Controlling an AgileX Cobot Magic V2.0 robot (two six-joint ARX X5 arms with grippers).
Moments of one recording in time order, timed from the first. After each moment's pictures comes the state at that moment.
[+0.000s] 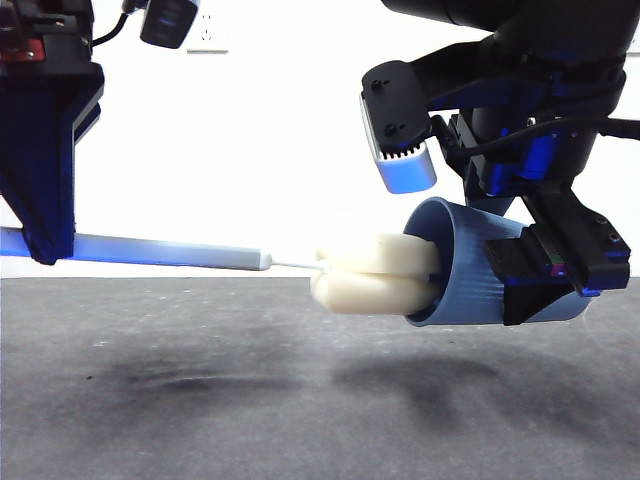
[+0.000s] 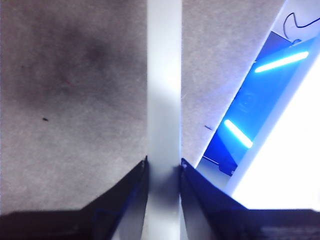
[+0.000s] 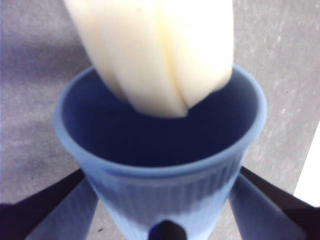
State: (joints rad) left arm -0.76 1.32 1.04 -1.06 0.01 0.28; right arm 0.91 1.40 0.80 -0.48 0.61 -0.89
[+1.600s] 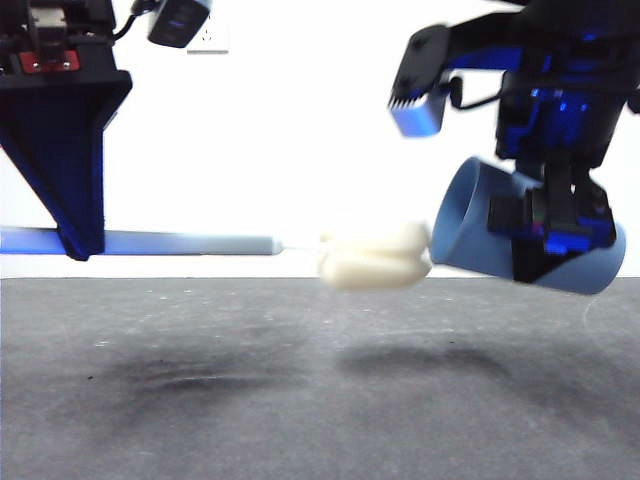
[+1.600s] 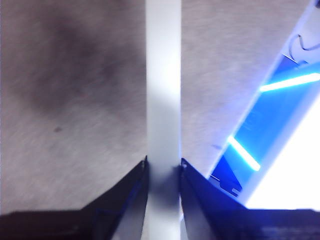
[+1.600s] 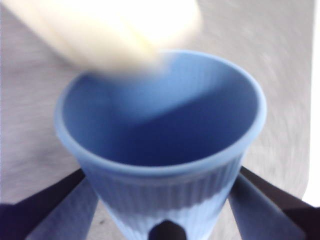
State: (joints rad) left arm -0.74 1.33 1.04 -1.00 0.00 0.23; right arm 0.82 1.31 0.80 -0.48 0.66 -0.62
